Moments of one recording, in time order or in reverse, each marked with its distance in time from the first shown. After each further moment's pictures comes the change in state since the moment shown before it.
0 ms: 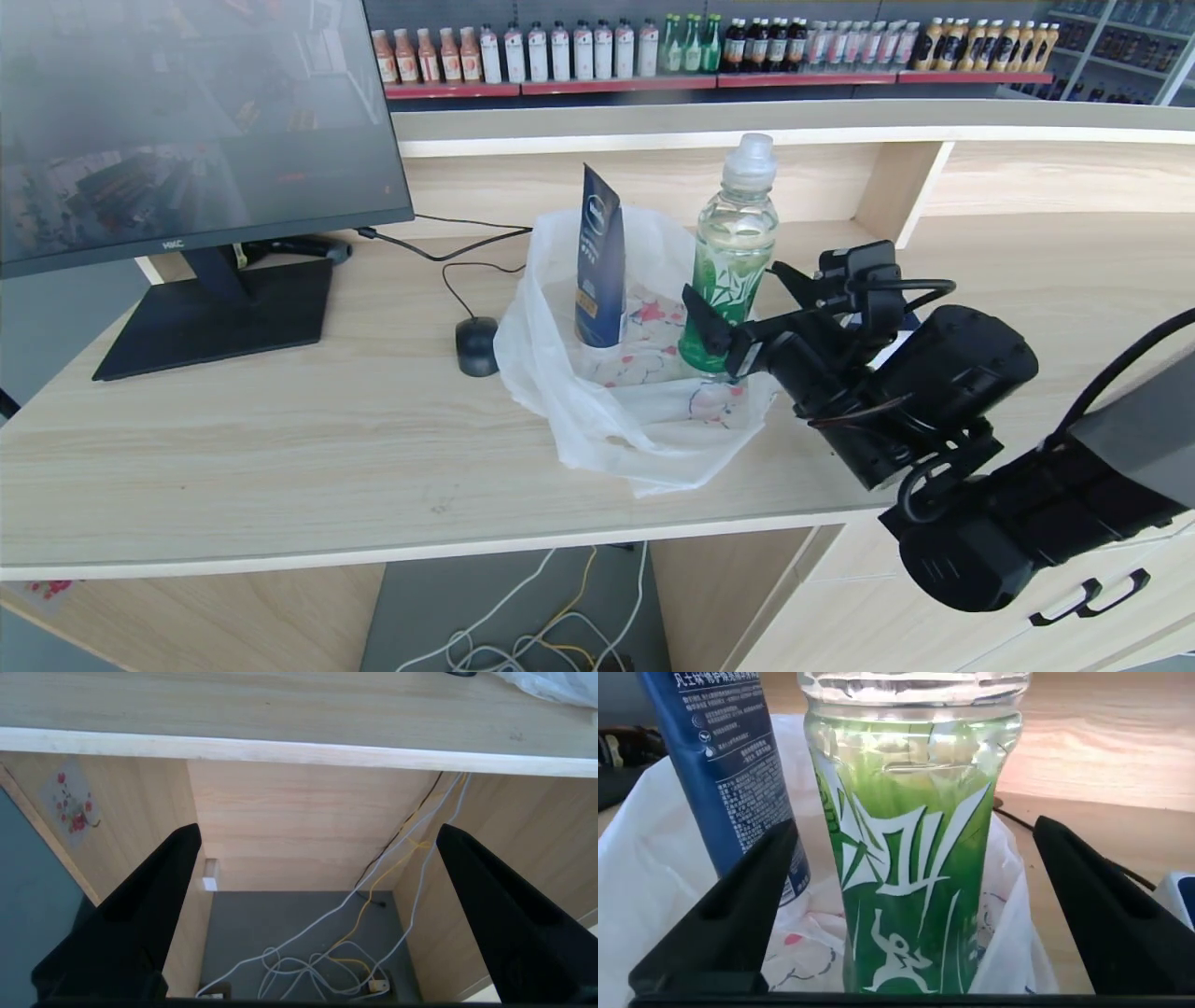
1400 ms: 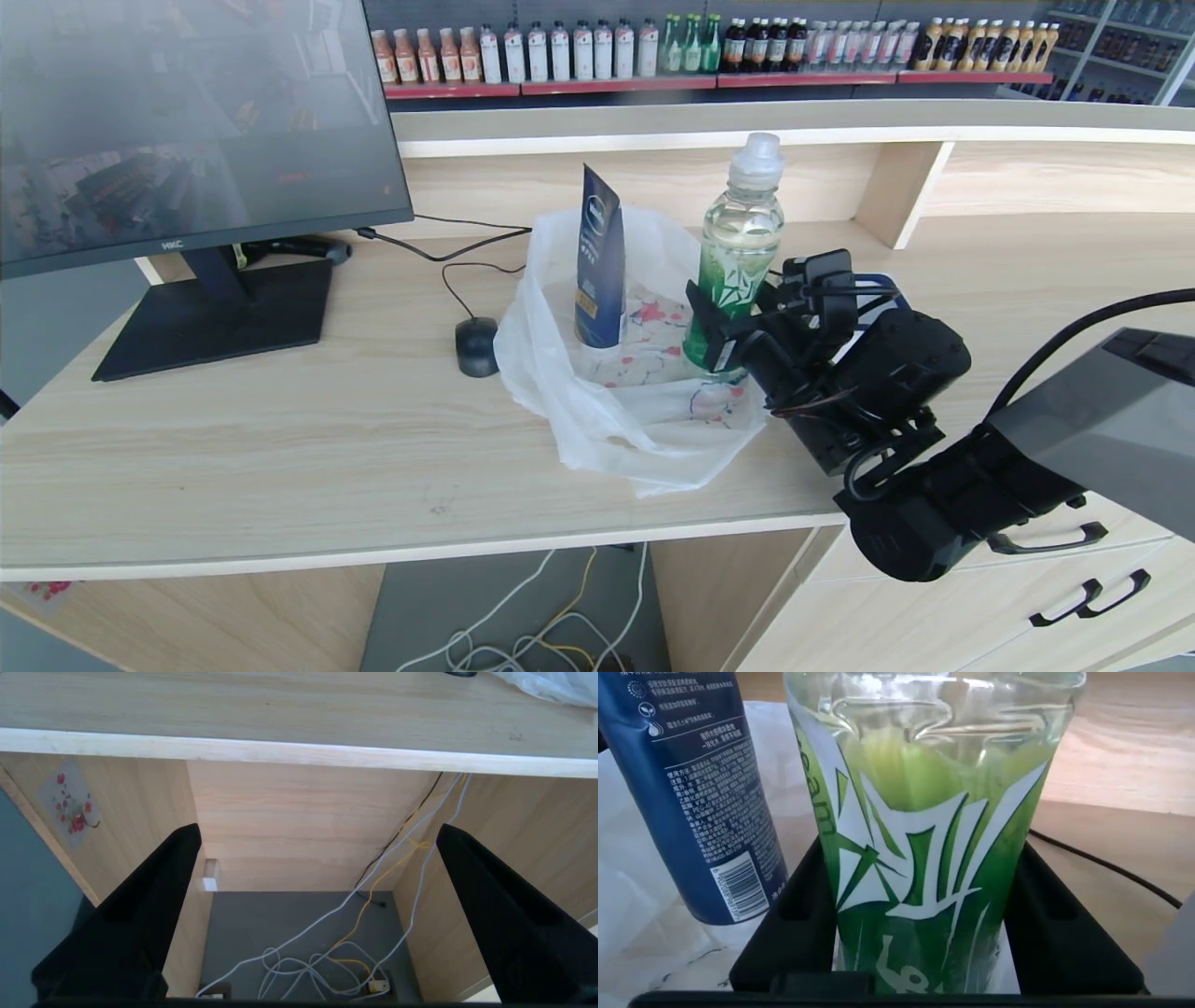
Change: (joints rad) left arm 0.000 0.000 0.000 0.000 0.000 0.000; right arm -0.016 0.122 -0.129 0.000 0.000 -0.017
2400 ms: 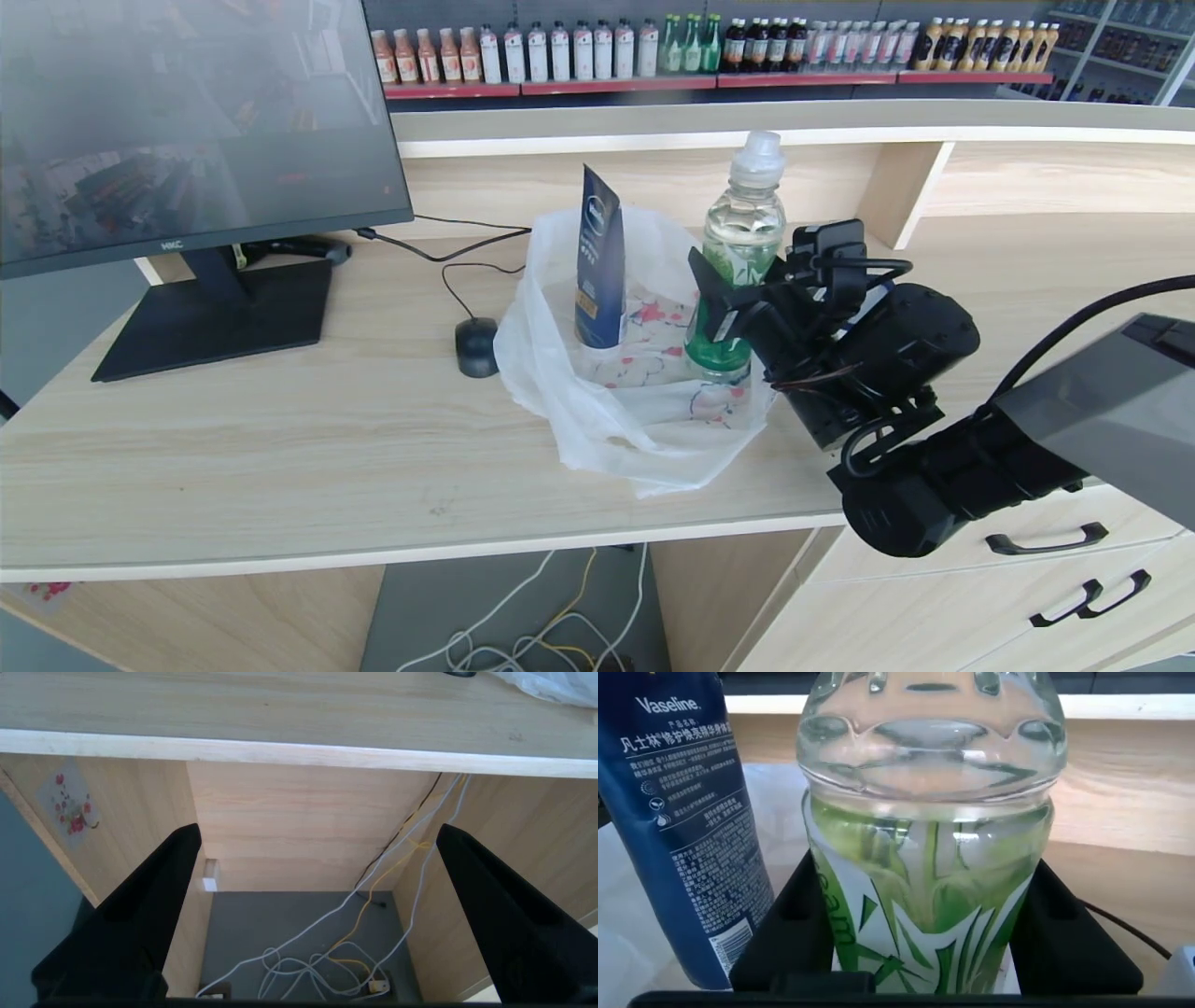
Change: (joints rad) left arm 0.000 0.000 0.000 0.000 0.000 0.000; right arm 0.000 -0.003 -0.083 -0.001 0.000 -0.001
